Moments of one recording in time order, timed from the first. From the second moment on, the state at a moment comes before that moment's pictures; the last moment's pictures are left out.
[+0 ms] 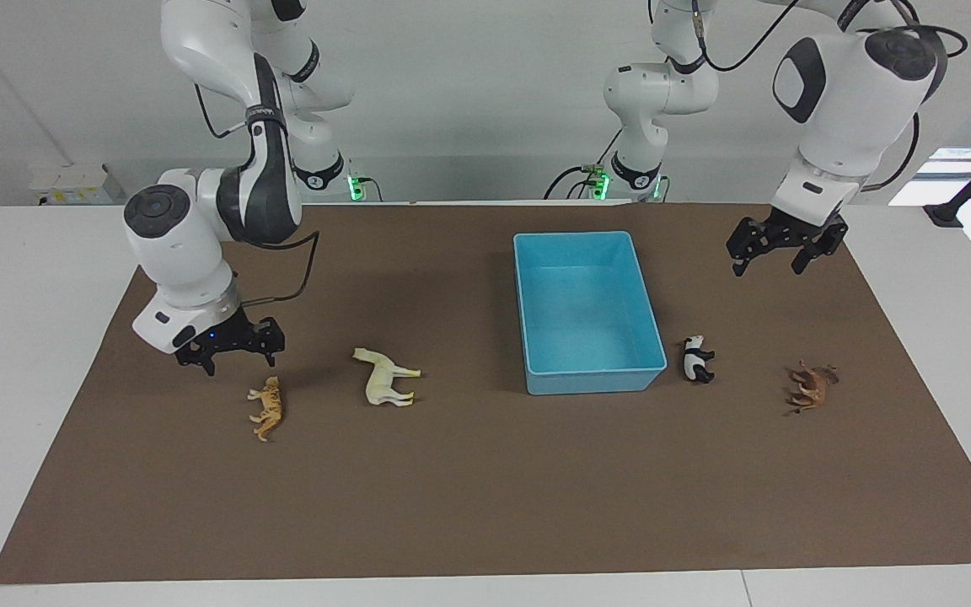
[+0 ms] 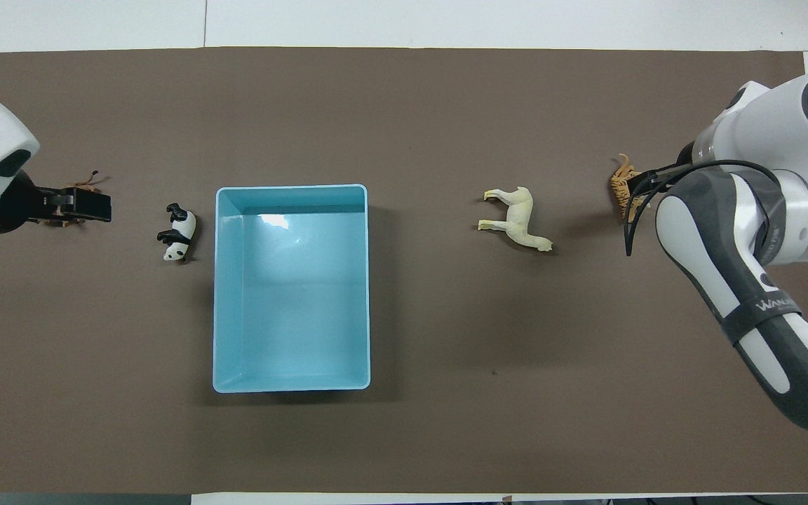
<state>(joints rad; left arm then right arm) -0.07 -0.02 0.01 -1.90 0.04 1.97 -0.01 0.11 0.29 -0.11 -1.83 -0.05 2.17 -0.16</state>
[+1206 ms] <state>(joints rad) -0.06 0.23 0.00 -2.10 0.04 2.36 -0.01 0.11 0.41 -0.11 -1.94 -0.03 2.44 -0.28</state>
